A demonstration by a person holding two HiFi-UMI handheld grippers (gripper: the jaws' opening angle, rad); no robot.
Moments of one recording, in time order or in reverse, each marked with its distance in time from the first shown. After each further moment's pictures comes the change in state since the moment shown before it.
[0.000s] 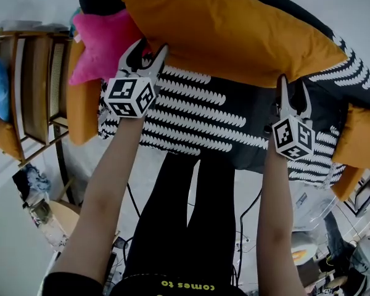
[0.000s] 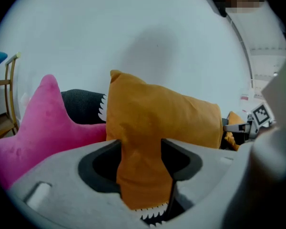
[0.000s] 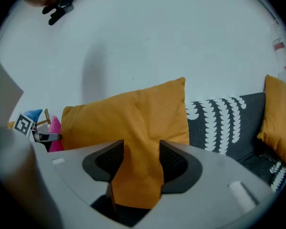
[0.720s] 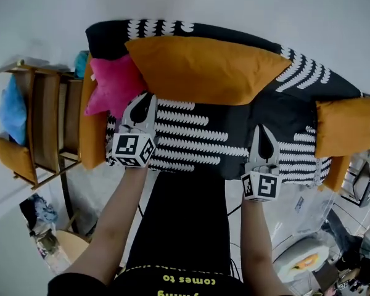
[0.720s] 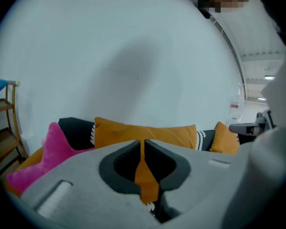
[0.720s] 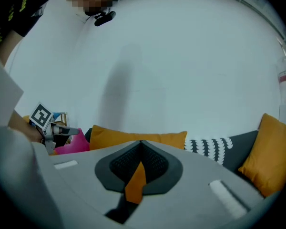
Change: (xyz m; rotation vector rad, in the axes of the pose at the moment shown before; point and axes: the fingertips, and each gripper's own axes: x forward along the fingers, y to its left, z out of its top) left arm -0.101 -0.075 0.086 0.026 -0.084 -0.058; right arm -0.160 0.078 0.091 -0.166 -0.152 0.043
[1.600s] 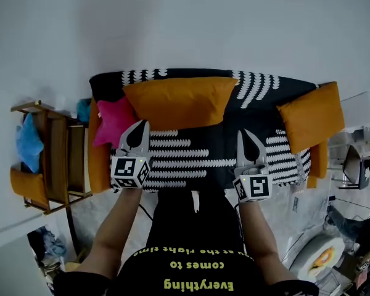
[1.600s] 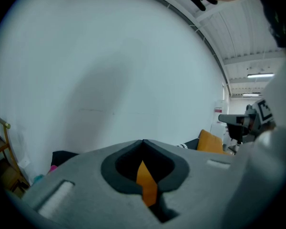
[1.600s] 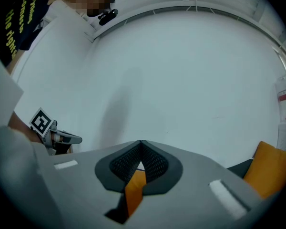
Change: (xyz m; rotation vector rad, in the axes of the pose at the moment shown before) left arm -0.082 -0.091 0.142 0.113 -0.067 -0.116; right arm -0.096 0.003 0.168 -0.029 -0.201 0.016
